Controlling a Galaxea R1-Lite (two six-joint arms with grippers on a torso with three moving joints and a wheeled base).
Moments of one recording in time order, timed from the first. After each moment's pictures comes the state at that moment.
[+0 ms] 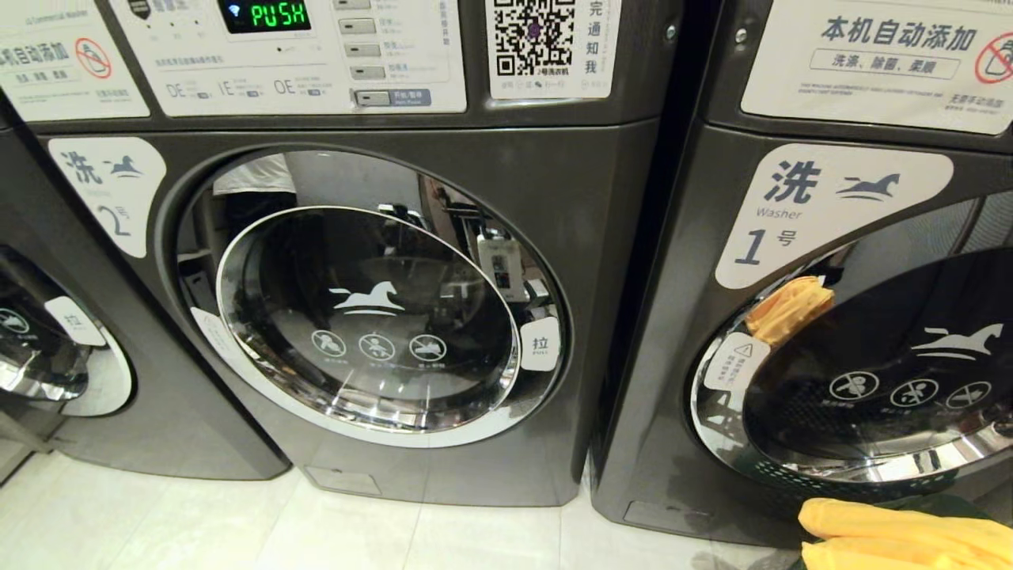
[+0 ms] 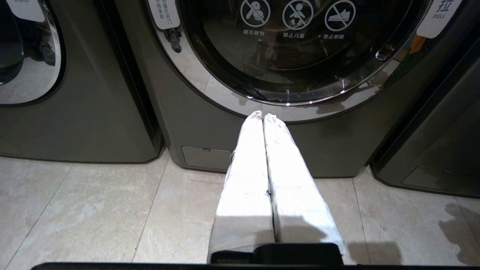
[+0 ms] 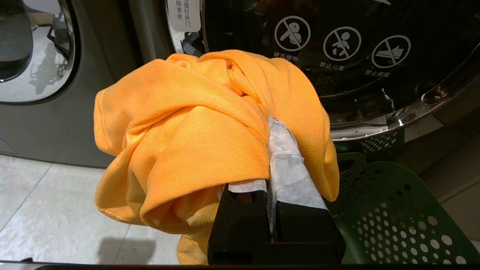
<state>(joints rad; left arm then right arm) -0.01 0.00 0.00 -0.01 0.00 0.00 0.00 0.00 0.00 0.00 0.00 -0.08</state>
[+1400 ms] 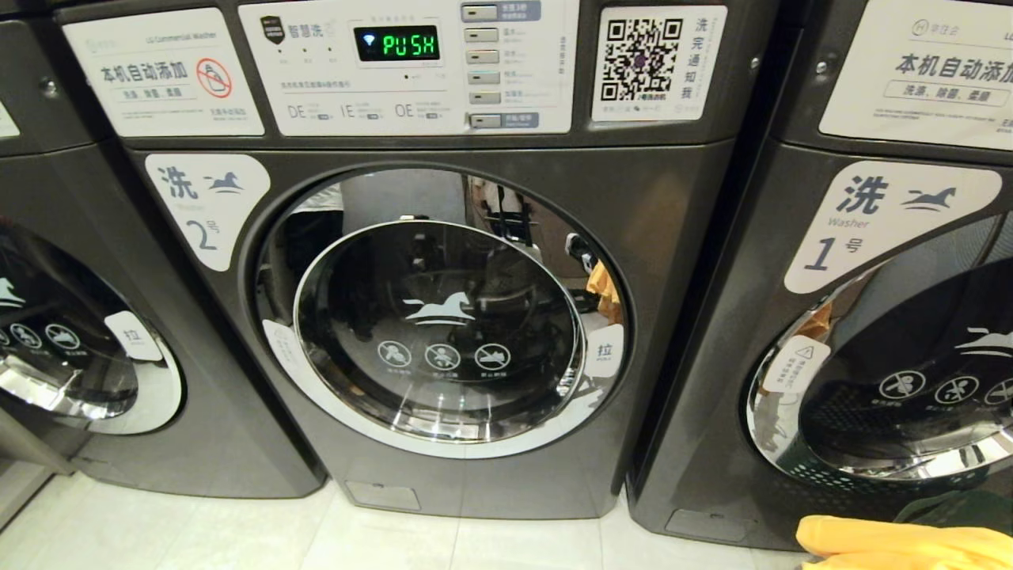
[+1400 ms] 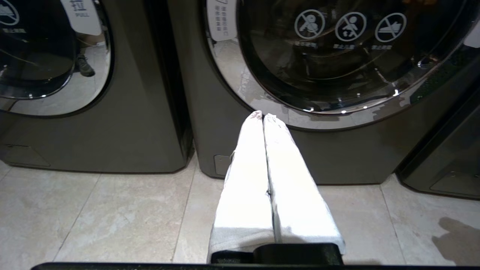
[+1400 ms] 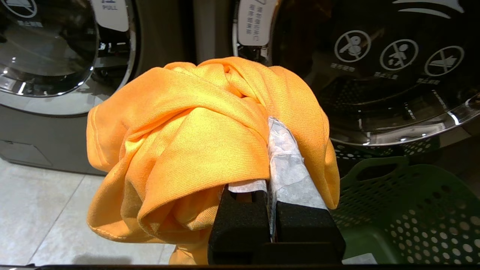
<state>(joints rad) -0.01 0.00 0.00 -0.01 0.00 0.00 0.00 0.00 0.00 0.00 0.00 -0.08</state>
